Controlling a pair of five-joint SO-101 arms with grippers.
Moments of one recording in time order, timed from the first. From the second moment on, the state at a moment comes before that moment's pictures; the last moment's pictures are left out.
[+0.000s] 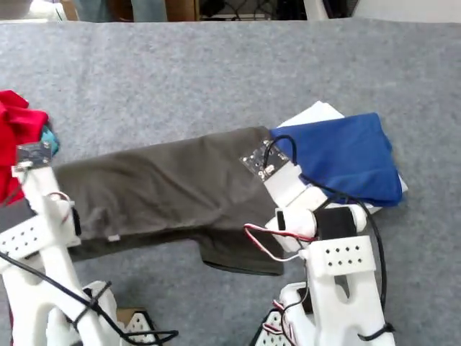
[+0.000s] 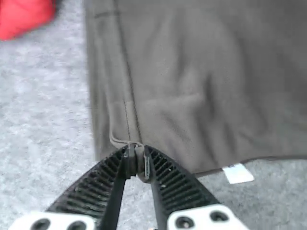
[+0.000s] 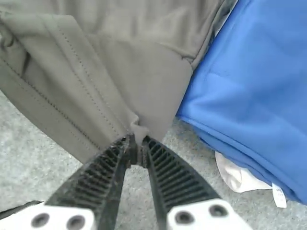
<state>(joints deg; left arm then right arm) -33.2 -45.9 57.4 74.1 -16.4 -6.7 -55.3 56.1 79.6 34.4</state>
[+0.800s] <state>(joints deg) -42.9 -47.1 57.4 74.2 -14.8 -6.6 -59.7 51.0 87.1 41.1</state>
